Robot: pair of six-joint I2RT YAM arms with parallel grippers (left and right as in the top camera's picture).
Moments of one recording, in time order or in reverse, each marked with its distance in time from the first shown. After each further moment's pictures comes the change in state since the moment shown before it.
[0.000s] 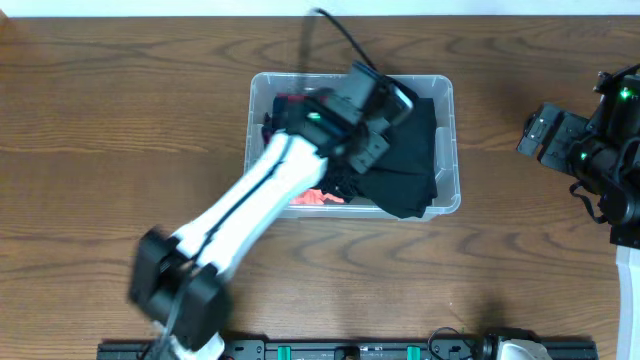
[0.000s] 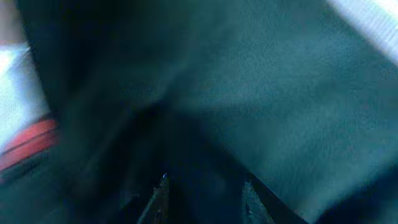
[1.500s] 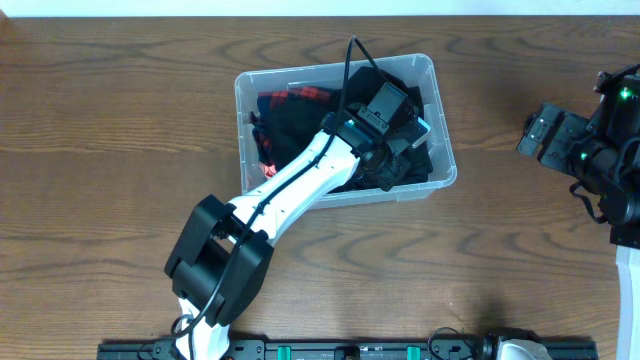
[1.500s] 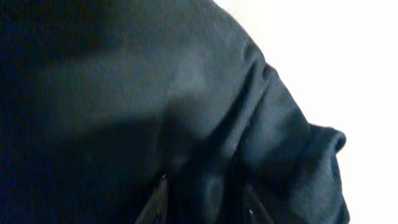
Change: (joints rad) left arm -0.049 0.137 0.006 0.009 0.164 -0.127; right arm 0.000 0.000 0.000 0.000 0.000 0.000
